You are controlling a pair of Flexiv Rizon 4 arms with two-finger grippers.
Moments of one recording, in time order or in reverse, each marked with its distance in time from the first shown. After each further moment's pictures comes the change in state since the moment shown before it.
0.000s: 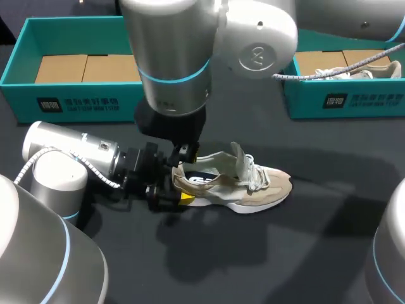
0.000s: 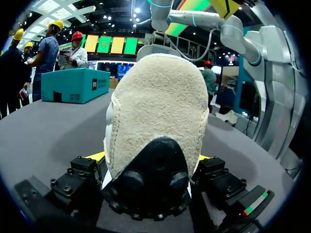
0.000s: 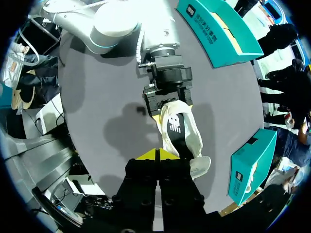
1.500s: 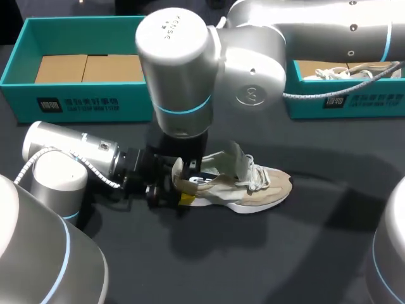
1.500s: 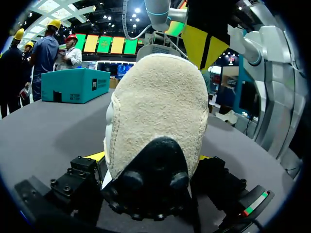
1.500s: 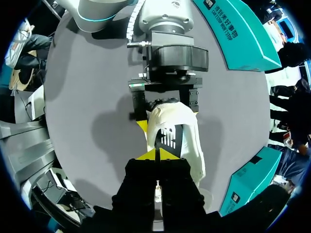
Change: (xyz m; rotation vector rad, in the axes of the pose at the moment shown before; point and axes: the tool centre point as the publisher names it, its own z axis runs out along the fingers) left arm 0.000 0.000 0.000 0.000 0.000 0.000; right arm -0.033 0.004 0.094 -0.005 -0.011 -0.088
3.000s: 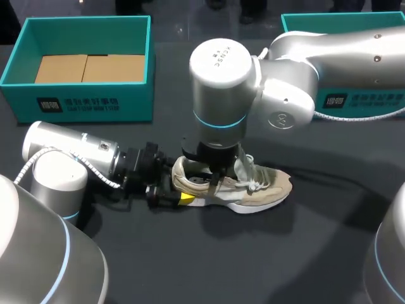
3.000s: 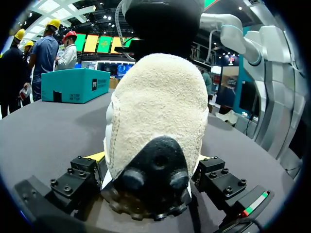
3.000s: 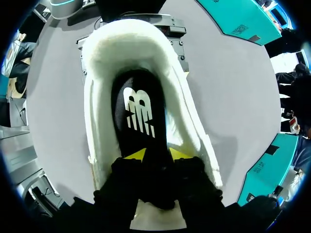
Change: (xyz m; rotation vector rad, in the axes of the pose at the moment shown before) left arm 0.000 0.000 0.000 0.000 0.000 0.000; right arm -0.035 -0.051 0.077 -0.021 0.006 0.080
